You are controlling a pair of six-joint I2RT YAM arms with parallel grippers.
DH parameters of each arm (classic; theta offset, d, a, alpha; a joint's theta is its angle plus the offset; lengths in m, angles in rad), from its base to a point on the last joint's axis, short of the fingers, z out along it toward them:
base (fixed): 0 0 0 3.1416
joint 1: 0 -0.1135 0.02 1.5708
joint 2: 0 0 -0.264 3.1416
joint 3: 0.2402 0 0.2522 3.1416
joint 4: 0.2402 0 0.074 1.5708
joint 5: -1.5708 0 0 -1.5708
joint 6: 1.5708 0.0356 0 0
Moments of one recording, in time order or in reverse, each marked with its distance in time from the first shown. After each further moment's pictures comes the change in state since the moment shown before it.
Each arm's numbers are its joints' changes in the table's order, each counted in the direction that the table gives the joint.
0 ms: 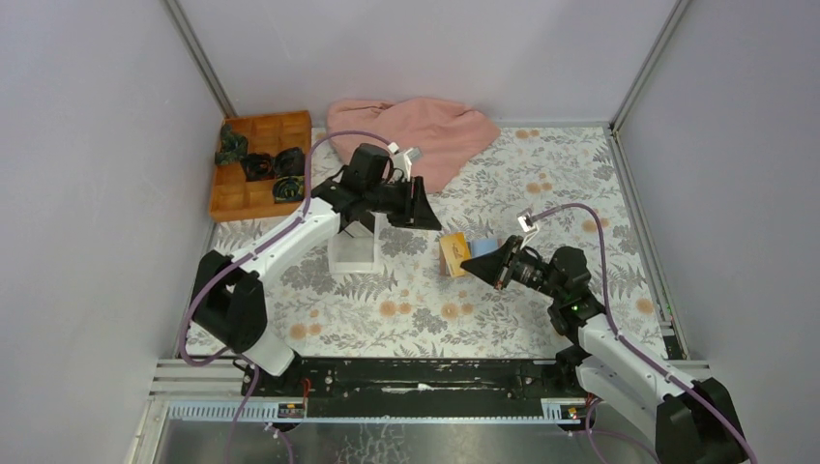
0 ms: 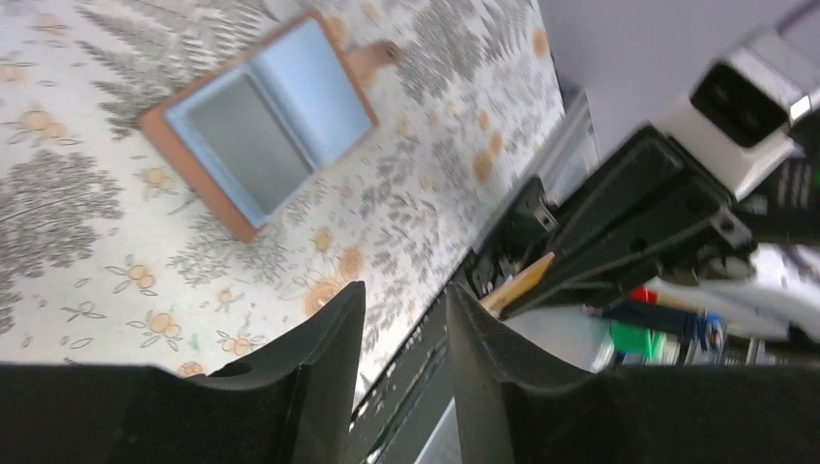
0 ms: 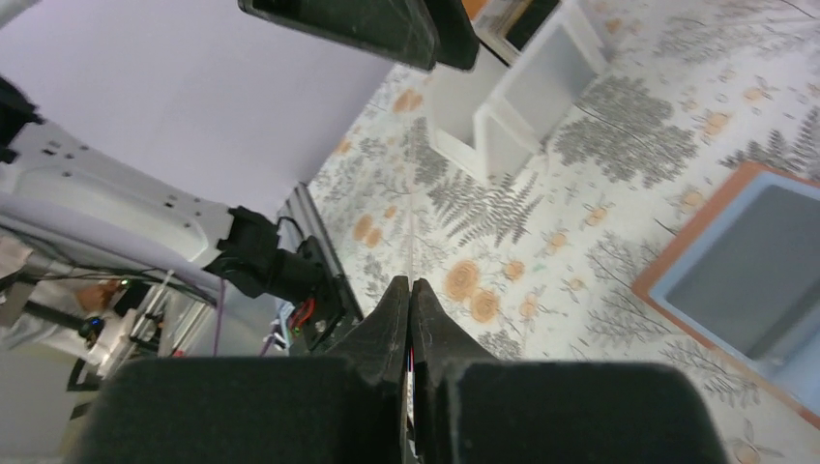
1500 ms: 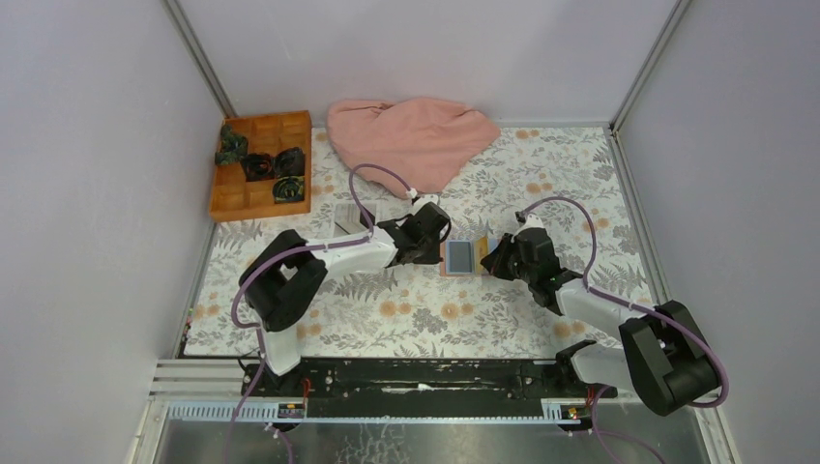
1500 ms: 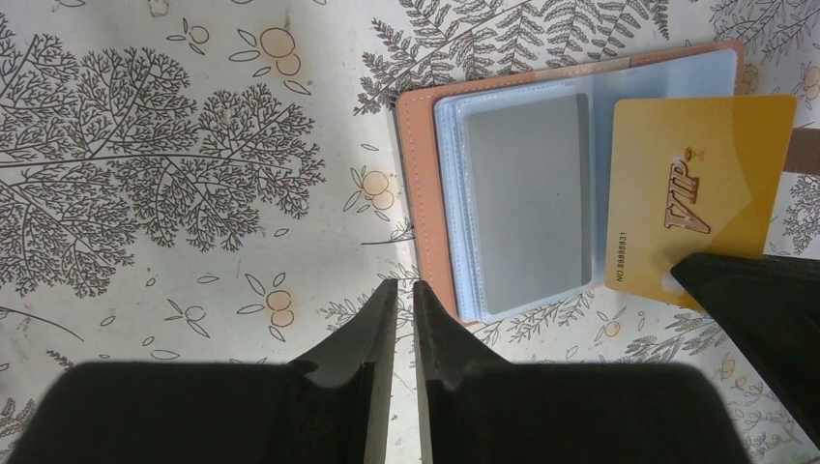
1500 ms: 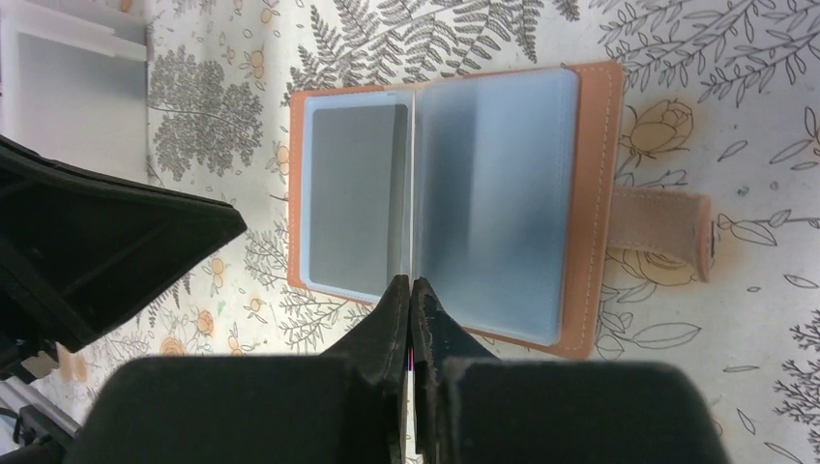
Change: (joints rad) left arm 0.291 0.256 -0.126 -0.115 0.873 -0.198; right arm 0.000 0.402 0.137 0.364 -0.571 -0.125
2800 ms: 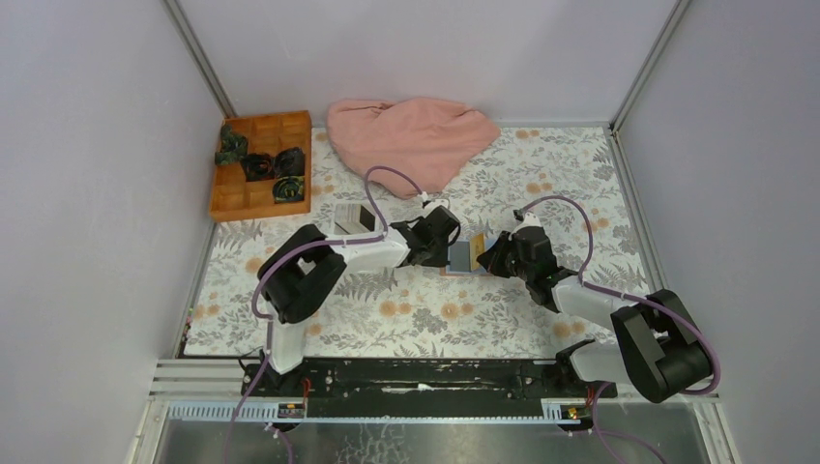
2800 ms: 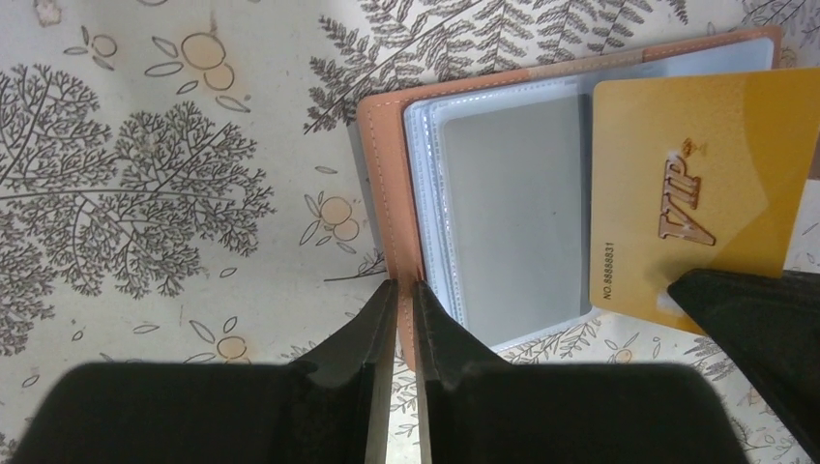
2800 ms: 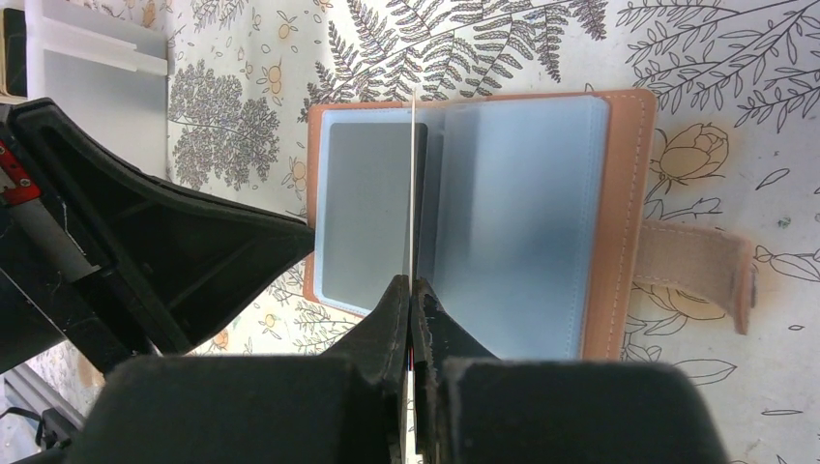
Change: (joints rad) left arm 0.019 0.099 0.050 -0.024 -0.008 0.016; right arm 0.000 0.067 0.002 -0.099 0.023 0.027
